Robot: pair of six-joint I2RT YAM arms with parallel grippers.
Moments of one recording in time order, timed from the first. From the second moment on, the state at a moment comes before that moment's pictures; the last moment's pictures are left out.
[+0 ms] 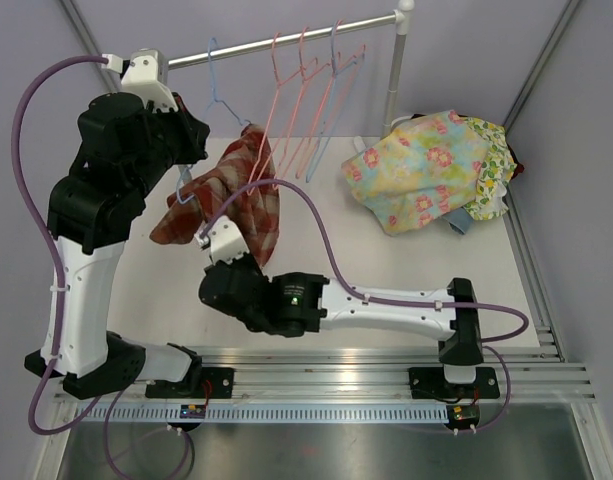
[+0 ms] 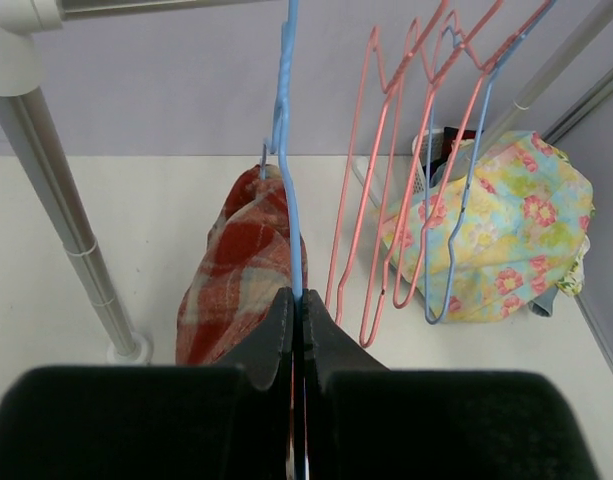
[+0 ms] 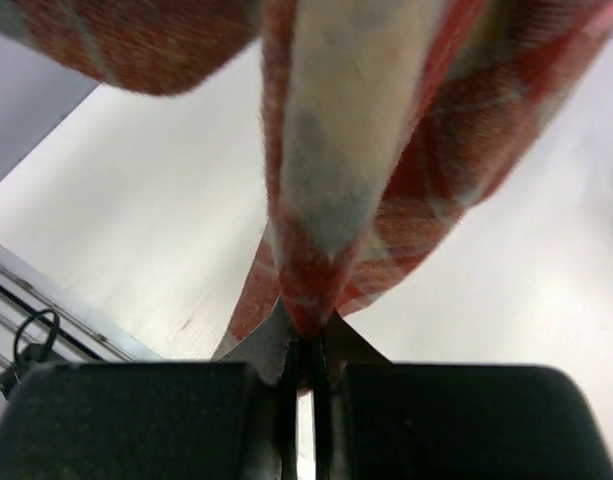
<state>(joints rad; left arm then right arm) -0.43 1.35 2.15 -1.00 -0.16 -0.29 1.46 1.91 1.95 -0.58 0.82 0.40</state>
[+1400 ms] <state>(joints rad) -0.44 1.25 1.89 -0.82 -0.33 -0.21 0.41 1.52 2.17 -0.54 0.83 -0.13</state>
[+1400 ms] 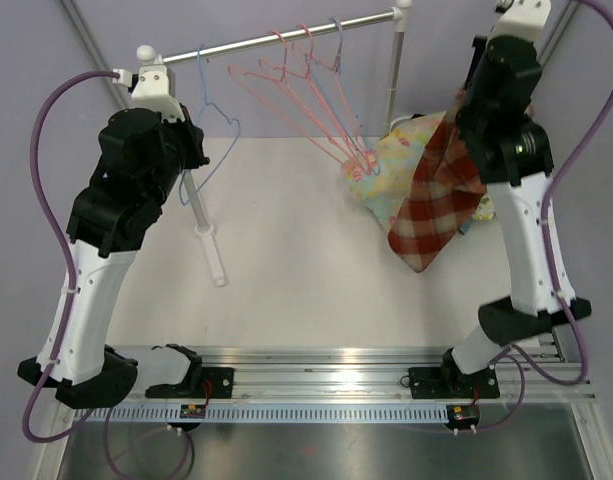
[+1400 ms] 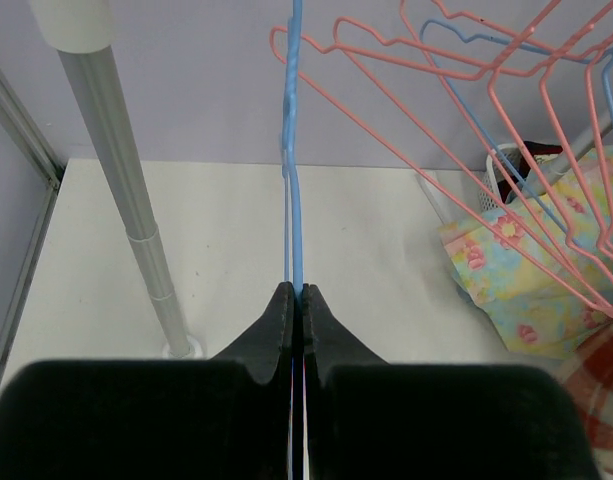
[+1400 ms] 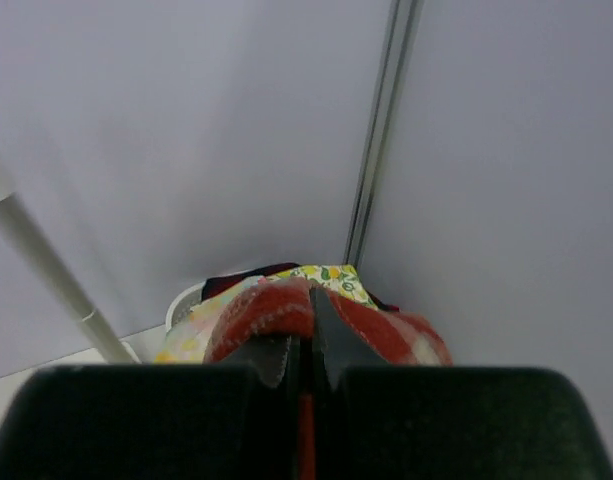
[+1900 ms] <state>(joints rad) -0.44 1.37 1.94 -0.73 -0.31 -0.20 0.06 2.21 2.49 -0.58 0.48 0.26</state>
